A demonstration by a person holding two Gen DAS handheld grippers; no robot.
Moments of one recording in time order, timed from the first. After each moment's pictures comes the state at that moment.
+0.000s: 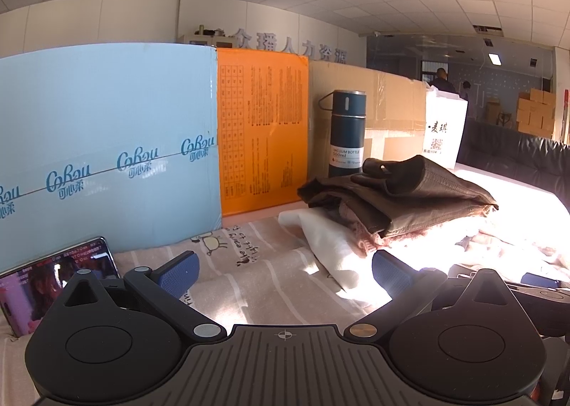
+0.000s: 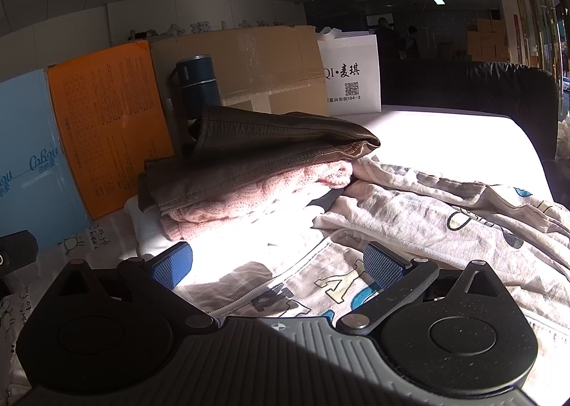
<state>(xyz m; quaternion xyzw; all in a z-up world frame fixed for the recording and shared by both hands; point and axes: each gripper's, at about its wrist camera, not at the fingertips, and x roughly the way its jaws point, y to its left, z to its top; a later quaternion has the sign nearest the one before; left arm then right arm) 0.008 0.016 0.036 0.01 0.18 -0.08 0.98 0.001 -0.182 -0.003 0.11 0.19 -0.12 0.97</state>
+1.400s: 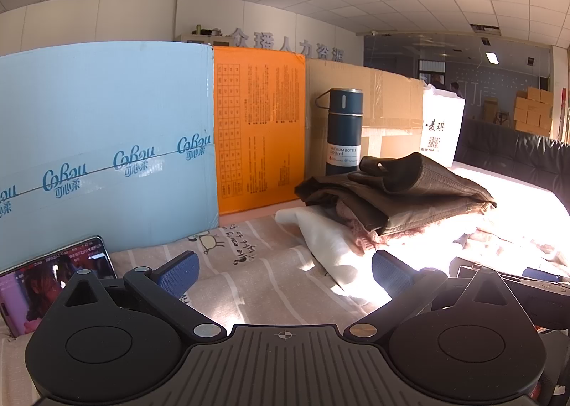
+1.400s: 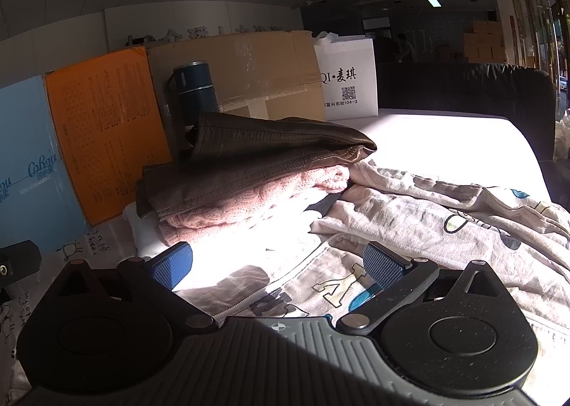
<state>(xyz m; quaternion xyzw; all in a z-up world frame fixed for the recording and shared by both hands) 0.009 0.015 0.034 0.01 0.18 -0.08 0.98 -0.001 -0.183 -0.002 0.12 0.18 -0.13 0.97</state>
